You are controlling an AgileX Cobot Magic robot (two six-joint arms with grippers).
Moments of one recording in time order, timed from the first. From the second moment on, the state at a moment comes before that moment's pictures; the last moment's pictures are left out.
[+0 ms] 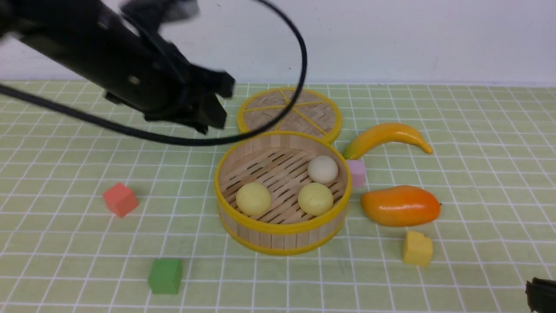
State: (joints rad) right arm 0.52 0.46 -0.48 0.11 0.59 0.00; left arm -0.34 1.47 -1.48 -0.34 0.93 0.04
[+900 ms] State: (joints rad) right arm 0.52 0.46 -0.48 0.11 0.59 0.00; left arm -0.34 0.17 -0.63 -0.09 1.00 -0.40
